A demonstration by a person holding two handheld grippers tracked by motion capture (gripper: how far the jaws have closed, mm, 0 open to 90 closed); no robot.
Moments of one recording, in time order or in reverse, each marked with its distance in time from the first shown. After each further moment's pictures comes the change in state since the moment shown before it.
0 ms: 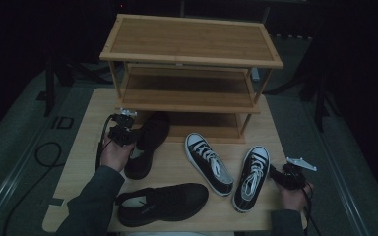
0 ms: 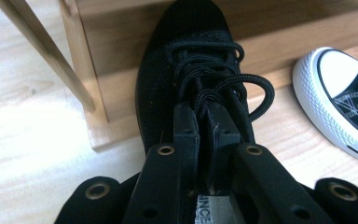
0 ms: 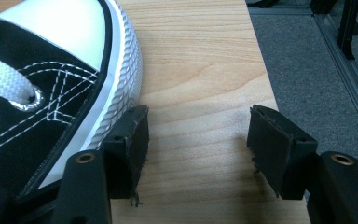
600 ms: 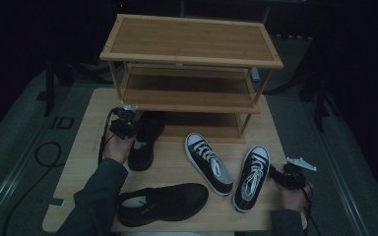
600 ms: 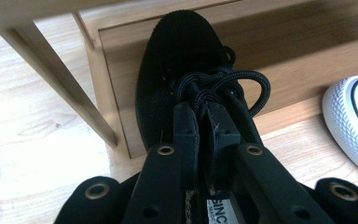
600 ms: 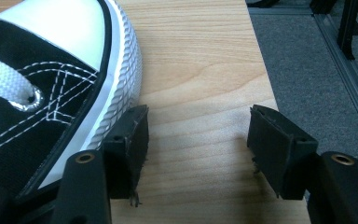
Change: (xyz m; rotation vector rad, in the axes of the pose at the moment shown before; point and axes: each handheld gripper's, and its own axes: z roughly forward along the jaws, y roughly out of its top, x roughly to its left) left arm 0.007 0.014 0.014 -0.060 0.060 0.031; right arm 0.000 0.000 0.000 0.000 0.001 0.000
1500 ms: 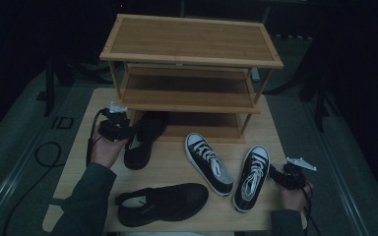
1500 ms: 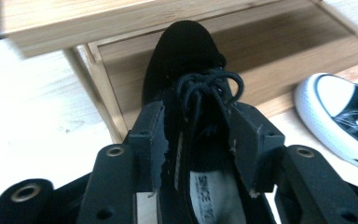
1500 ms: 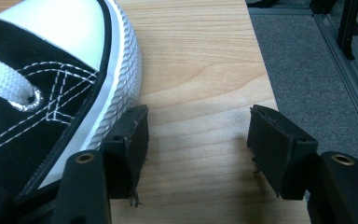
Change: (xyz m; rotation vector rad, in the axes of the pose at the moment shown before) left arm 0.017 -0.013 -0.043 -0.075 -0.088 0.022; right arm 0.000 0.000 0.000 0.000 0.000 0.000
